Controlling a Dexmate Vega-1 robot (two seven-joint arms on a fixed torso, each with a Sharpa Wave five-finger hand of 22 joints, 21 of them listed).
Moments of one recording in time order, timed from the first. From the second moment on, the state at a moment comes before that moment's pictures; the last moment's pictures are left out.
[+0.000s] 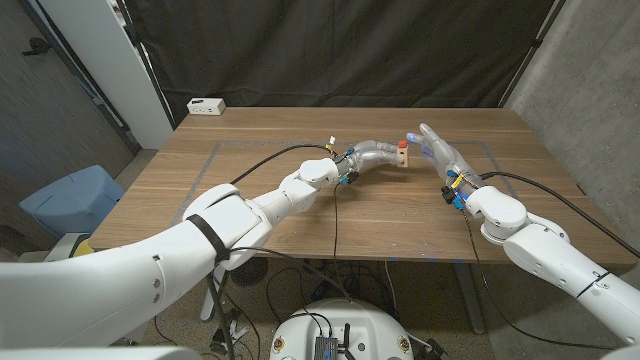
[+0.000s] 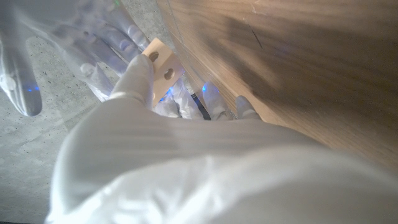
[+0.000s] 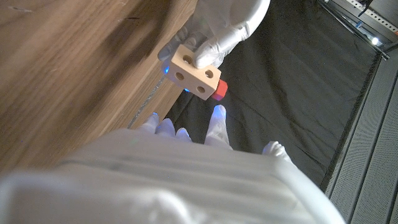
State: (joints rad) left arm 0.26 -0.05 0.79 -0.42 -0.30 -0.47 -0.36; left_hand 0.95 0.05 0.32 -0.20 0.24 0.89 -0.13 0.20 0.20 0.87 -0.21 0.22 0.52 0.48 -0.05 0.20 0.18 0.14 0.20 0.19 0.17; right arm -1.16 -0.83 -0.27 -1.91 0.51 0.00 -0.20; right_hand 0.09 0.08 0.15 0.03 0.24 0.39 -0.11 0.18 0.18 -0.17 0.06 0.19 0.18 -0.17 0.17 0.20 0.20 -0.10 0.17 0.19 0.17
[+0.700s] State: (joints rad) left arm 0.27 -0.05 0.79 -0.43 -0.29 -0.48 -0.37; left_hand 0.95 0.06 0.32 -0.20 0.24 0.89 -0.13 0.20 0.20 0.88 -0.21 0.22 0.52 0.48 -0.05 0.20 0.18 0.14 0.20 0.19 0.17; right arm -1.15 -0.83 -0.27 -1.89 0.52 -0.01 -0.19; right_hand 0.07 0.06 0.14 0.04 0.24 0.38 -0.10 0.18 0.18 -0.17 0.06 0.19 0.18 -0.17 0.17 0.20 0.20 -0.11 0.17 0.19 0.17
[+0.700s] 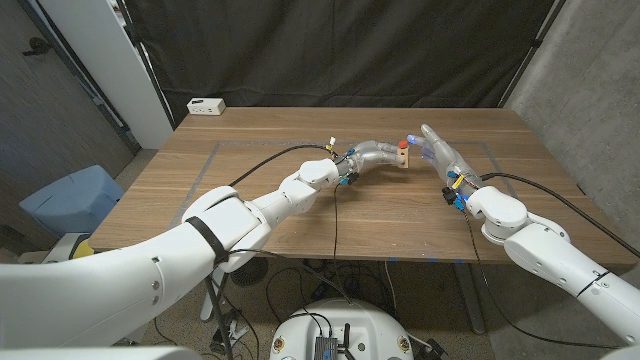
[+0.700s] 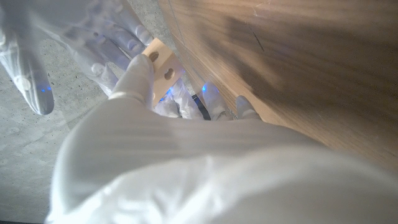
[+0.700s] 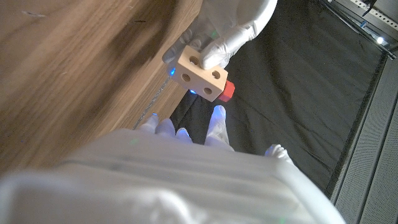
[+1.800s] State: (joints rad) left arm 0.27 -0.05 0.79 -0.44 -0.29 -0.48 -0.37; left_hand 0.95 0.06 0.32 -0.20 0.24 0.88 -0.13 0.20 0.20 0.88 -0.21 0.22 0.52 0.48 -0.05 0.20 0.18 0.14 0.20 0.19 0.17; right arm -1.16 -0.84 -0.28 -1.91 0.52 -0.02 -0.17; right_hand 0.05 0.07 0.13 0.05 0.25 0.38 -0.10 0.18 0.18 -0.17 0.06 0.19 0.18 -0.17 0.17 0.20 0.20 -0.12 0.17 0.19 0.17
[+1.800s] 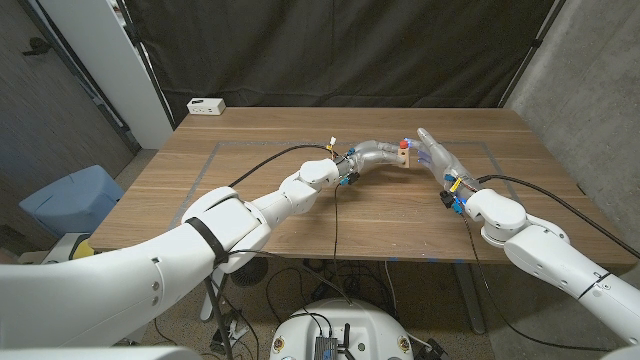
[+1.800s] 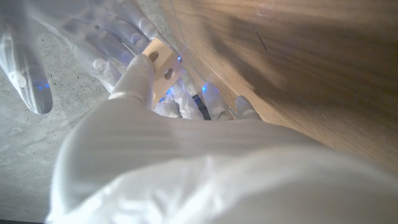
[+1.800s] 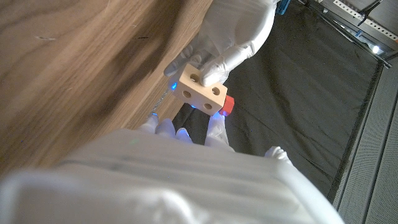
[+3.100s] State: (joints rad) left arm 0.25 -0.08 0.79 -0.39 -0.30 -0.45 -0.36; left_hand 0.95 0.06 0.32 -0.20 0.24 0.89 -0.13 0.20 0.20 0.87 -0.21 0.22 0.52 0.48 -0.05 0.20 0.18 0.14 0.20 0.19 0.17; right arm -1.20 -0.85 -0.26 -1.95 0.52 -0.03 -0.20; right_hand 0.05 0.07 0.13 0.06 0.26 0.39 -0.10 0.18 0.17 -0.17 0.06 0.19 0.18 -0.17 0.17 0.20 0.20 -0.12 0.17 0.19 0.17
